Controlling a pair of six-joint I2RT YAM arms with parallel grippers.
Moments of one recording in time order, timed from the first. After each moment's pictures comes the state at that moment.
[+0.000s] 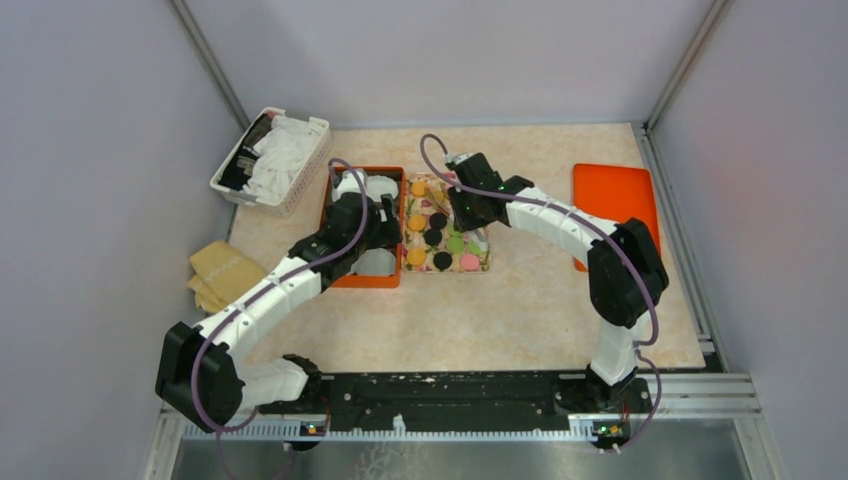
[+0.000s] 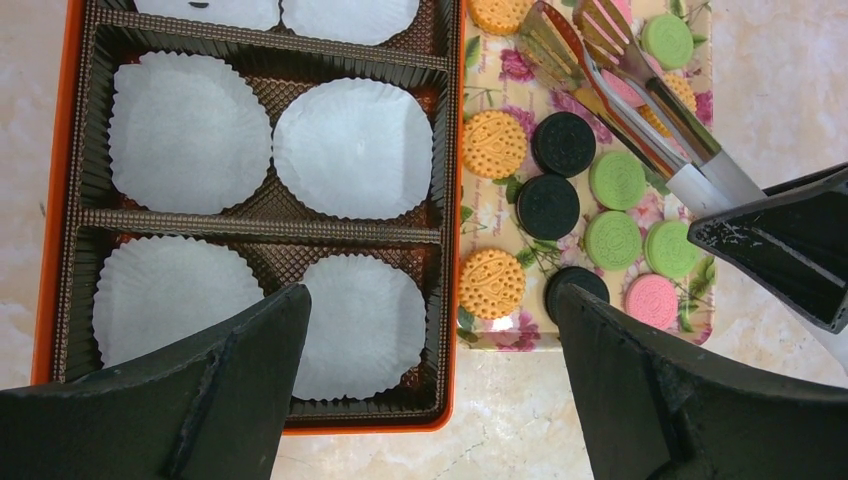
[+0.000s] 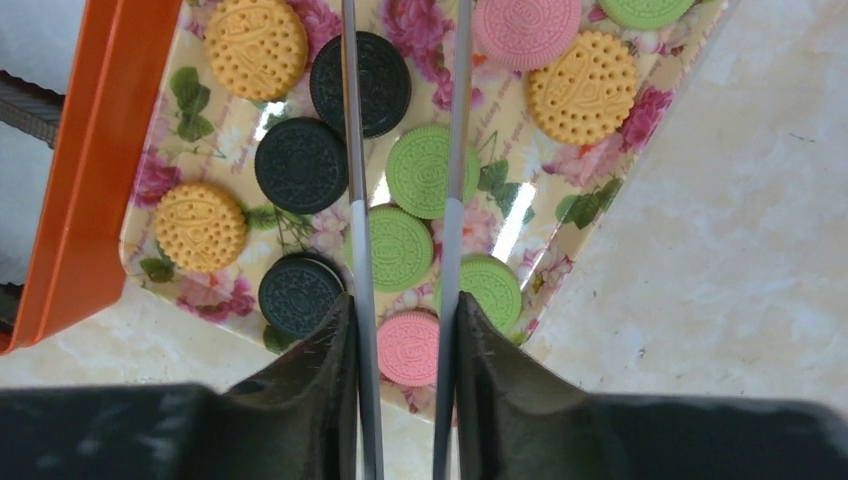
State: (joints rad) left arm -0.54 1.21 0.87 -0.26 -0.31 -0.52; right arm 0.66 1.84 1.44 -0.52 0.08 0.21
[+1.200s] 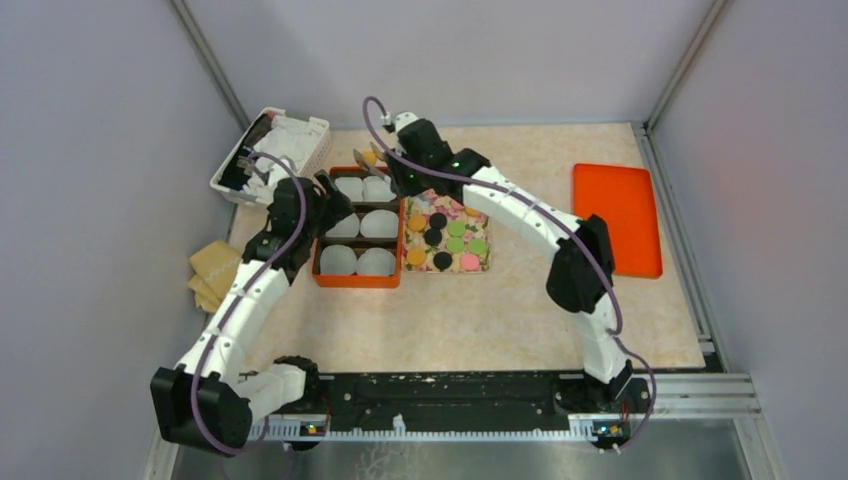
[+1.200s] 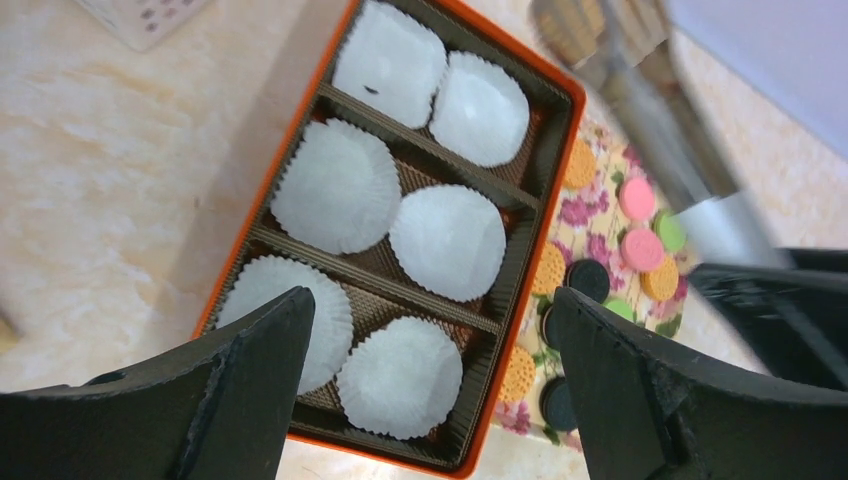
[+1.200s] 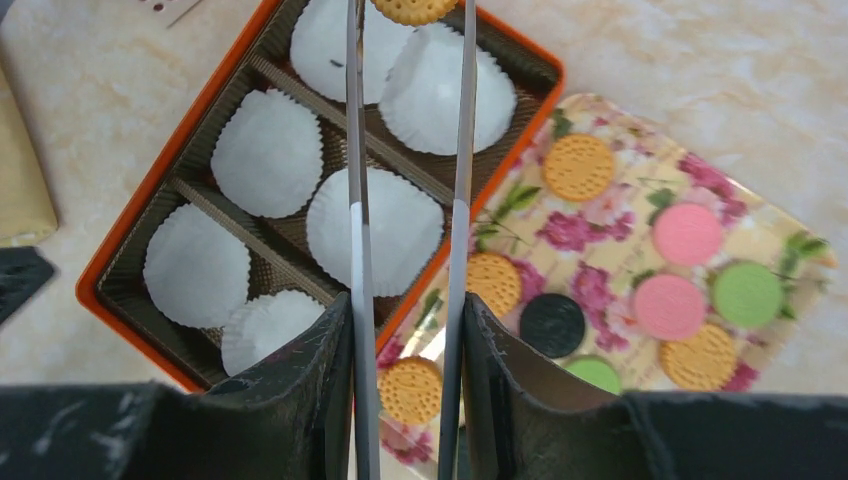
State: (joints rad) left arm -0.23 1.11 0.93 -0.37 -0.23 -0.66; right arm 0.80 2.04 2.00 -0.58 0.11 0.20
